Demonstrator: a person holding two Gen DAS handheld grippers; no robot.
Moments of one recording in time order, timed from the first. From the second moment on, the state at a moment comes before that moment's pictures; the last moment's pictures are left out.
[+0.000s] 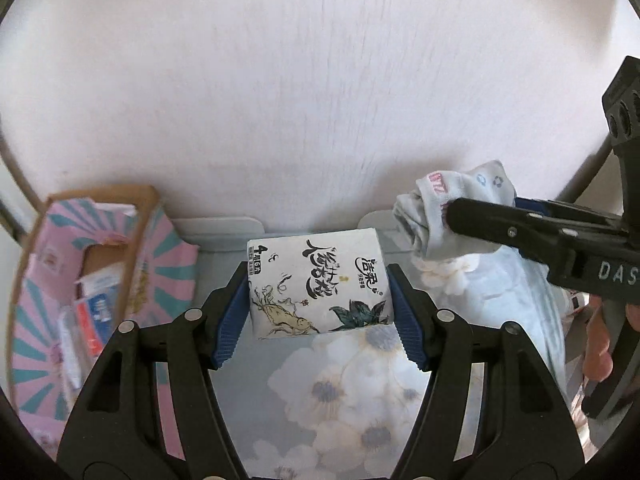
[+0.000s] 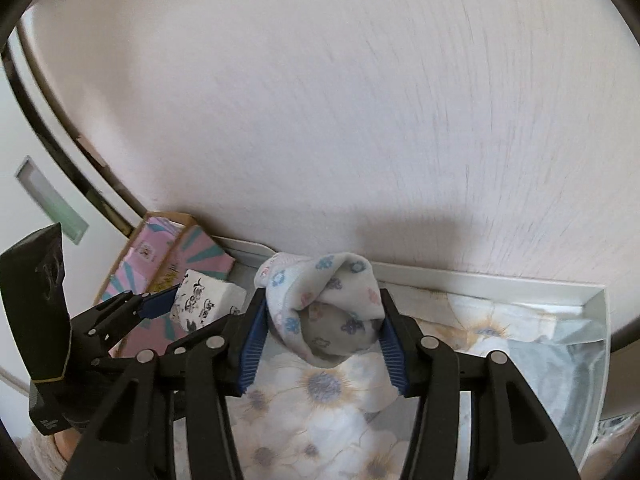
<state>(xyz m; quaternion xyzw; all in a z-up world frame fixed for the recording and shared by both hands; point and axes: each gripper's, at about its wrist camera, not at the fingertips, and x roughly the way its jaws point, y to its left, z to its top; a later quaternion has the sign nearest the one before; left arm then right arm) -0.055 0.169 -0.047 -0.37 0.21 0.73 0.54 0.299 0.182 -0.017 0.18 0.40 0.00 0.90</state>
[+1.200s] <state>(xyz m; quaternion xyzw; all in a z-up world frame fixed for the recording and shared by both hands) -0.186 -0.016 -0.017 -0.40 0.18 0.79 0.43 0.436 0.414 0.058 0.03 0.43 0.14 0.89</state>
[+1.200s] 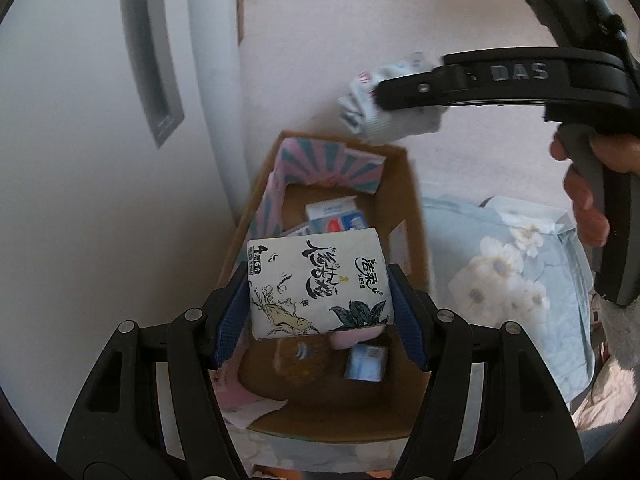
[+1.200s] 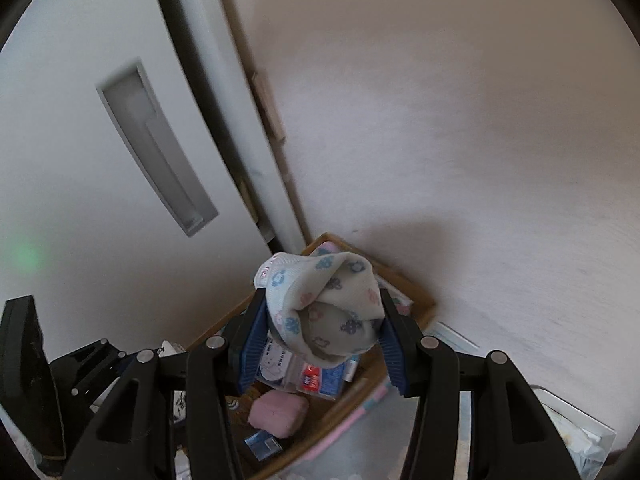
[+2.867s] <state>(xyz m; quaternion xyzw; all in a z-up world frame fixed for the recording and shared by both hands) -0.190 0.015 -0.057 -0.44 0.23 0.71 0.50 0.489 0.421 -0.021 -0.01 0.53 0.10 0.84</state>
